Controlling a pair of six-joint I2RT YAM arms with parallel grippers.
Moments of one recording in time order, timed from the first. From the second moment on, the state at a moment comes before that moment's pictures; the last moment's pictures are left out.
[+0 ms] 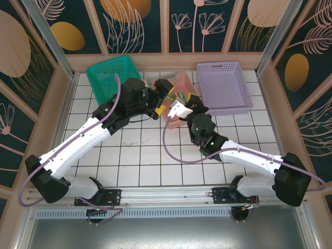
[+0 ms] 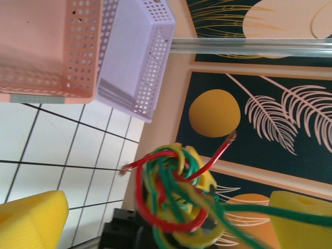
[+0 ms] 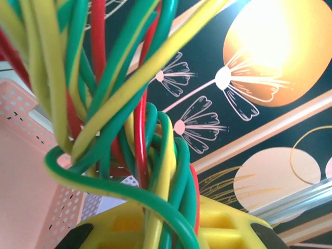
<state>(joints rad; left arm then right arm) -0.76 1.36 1.39 -0.42 0.13 -1.54 0.94 1.21 0.74 0.56 0.78 -1.06</state>
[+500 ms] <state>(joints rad) -0.76 1.40 1.36 -0.39 0.11 -1.57 0.99 1.26 0.74 0.64 0.83 -1.16</state>
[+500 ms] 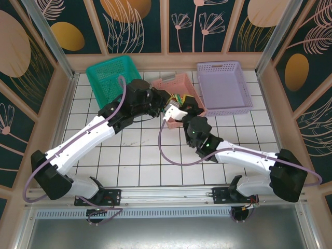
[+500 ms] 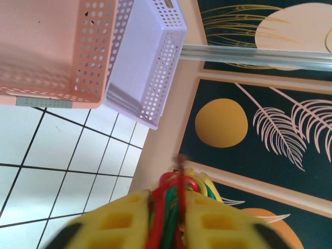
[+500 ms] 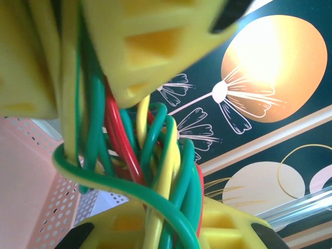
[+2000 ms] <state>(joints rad) -0.67 1.33 1.39 -0.40 0.16 -0.98 0.61 1.22 1.10 -0.36 -0.27 0.23</state>
